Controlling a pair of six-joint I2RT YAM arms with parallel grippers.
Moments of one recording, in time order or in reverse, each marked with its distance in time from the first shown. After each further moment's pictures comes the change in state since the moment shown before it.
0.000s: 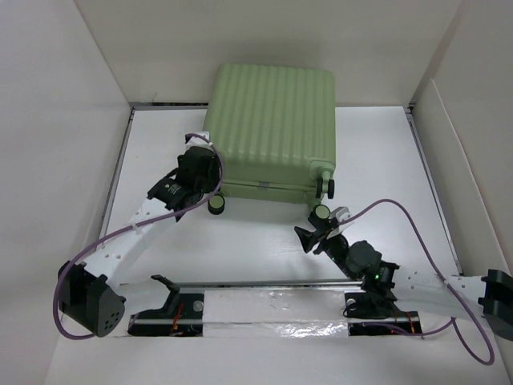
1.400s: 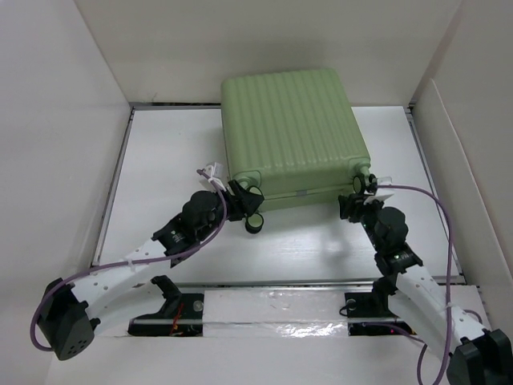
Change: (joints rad) left arm -0.275 -0.252 -0.429 0.630 0.279 -0.484; right arm -0.754 -0.160 0.135 -0.407 -0.359 0.000
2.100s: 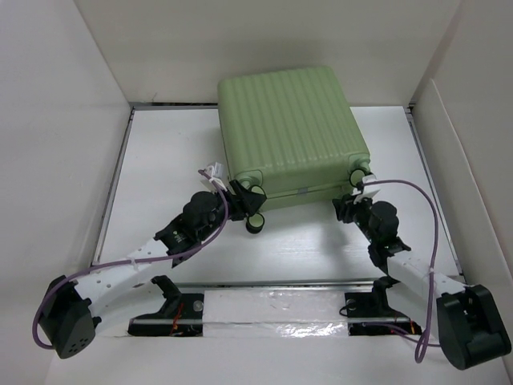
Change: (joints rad) left arm -0.001 0.001 -0.034 0.075 0.029 -0.021; right arm -0.092 0.314 -0.044 0.269 -0.251 -0.078
